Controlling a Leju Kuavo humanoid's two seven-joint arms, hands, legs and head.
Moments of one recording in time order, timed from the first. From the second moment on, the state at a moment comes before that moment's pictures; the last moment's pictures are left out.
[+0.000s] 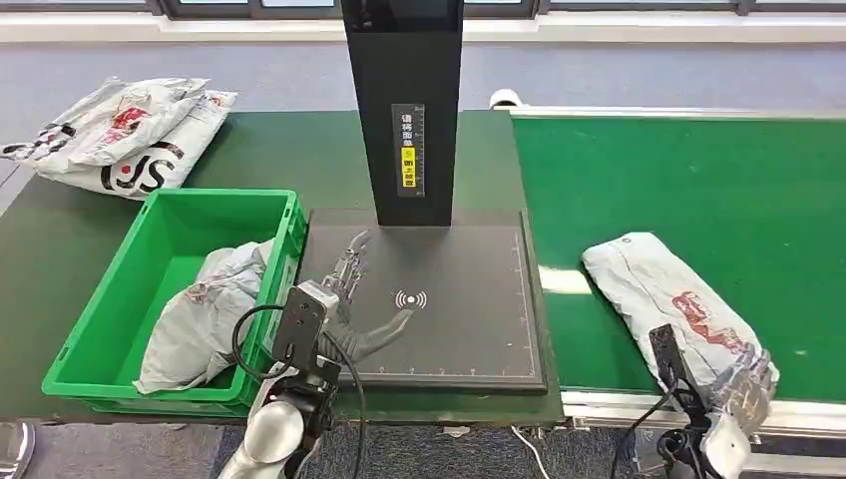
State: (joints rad) left arm -0.14 -0.14 -0.42 -1.46 -0.19 0.17 -0.17; right arm -0.27 -0.07 -0.40 -0.61 1.13 -0.68 0.17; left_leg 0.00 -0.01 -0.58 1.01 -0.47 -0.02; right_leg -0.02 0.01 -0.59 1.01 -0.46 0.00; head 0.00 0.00
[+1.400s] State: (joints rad) left arm -0.13 -0.11 -0.42 -1.49 -0.19 0.17 -0.19; right arm -0.33 -0.04 -0.42 -0.63 0.82 -0.24 0.00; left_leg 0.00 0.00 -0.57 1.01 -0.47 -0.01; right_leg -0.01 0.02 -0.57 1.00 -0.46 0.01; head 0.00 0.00
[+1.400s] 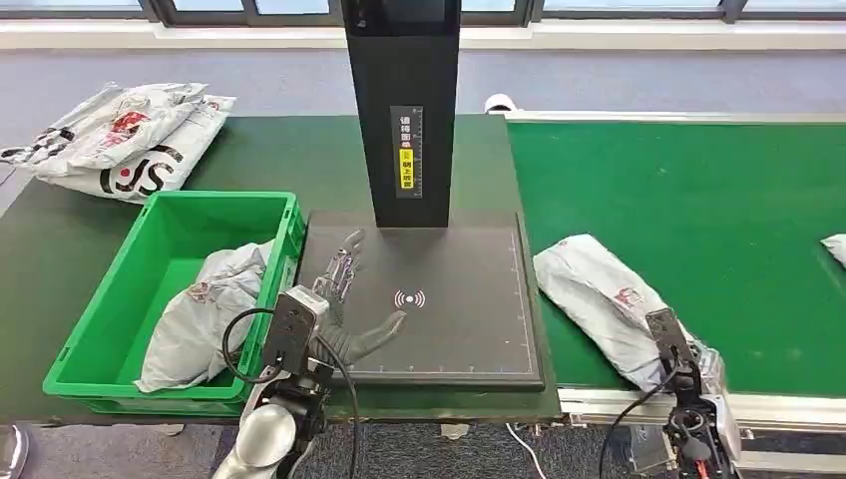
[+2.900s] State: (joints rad) left arm -0.23 -0.12 -0.41 -1.41 -0.15 0.18 -0.25; right arm -0.32 0.07 0.37 -1.66 0.44 -0.23 -0.15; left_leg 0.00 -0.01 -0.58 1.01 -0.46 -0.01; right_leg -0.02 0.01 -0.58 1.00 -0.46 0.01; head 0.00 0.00
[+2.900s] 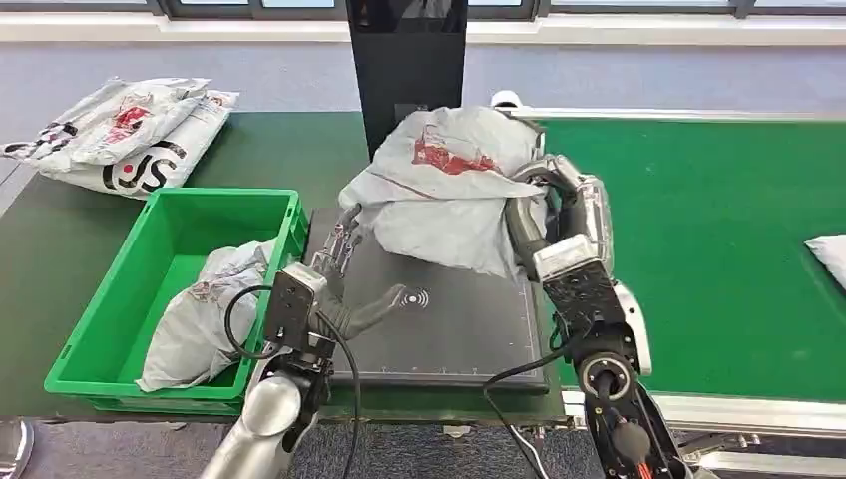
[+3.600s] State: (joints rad) left arm -0.13 -0.09 -0.30 -1.55 -0.19 0.25 -0.23; right arm -0.18 0.05 0.24 -1.37 0.65 -0.36 -0.06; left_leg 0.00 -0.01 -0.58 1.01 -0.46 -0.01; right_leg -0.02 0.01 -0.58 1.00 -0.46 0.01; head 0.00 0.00
